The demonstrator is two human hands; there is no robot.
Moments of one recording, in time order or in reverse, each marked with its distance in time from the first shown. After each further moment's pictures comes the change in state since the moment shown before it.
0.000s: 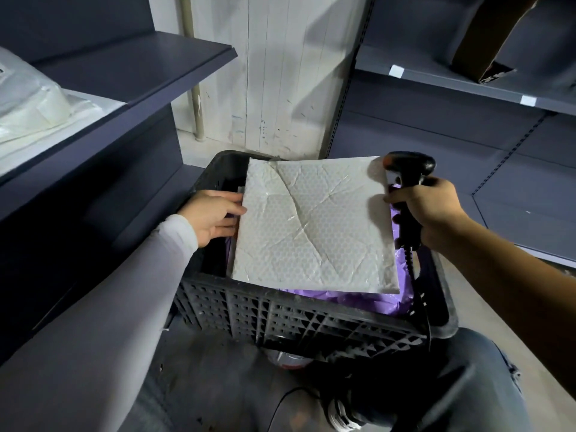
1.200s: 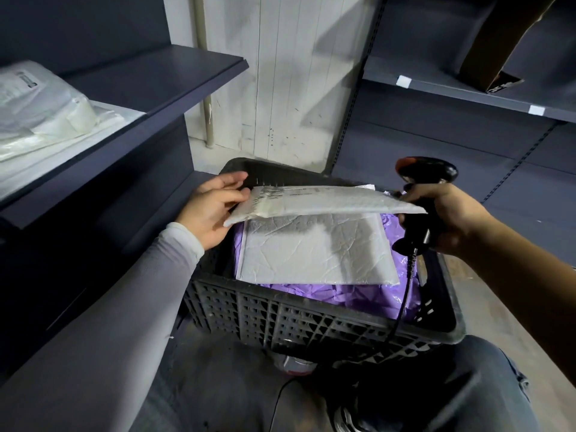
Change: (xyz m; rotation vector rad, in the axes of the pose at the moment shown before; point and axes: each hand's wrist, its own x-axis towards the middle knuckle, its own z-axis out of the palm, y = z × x) left_hand -0.022 0.011 0.000 -0.439 -0.023 0.259; right_hand -0.021 -0.025 -0.019 0.197 -0.413 0.306
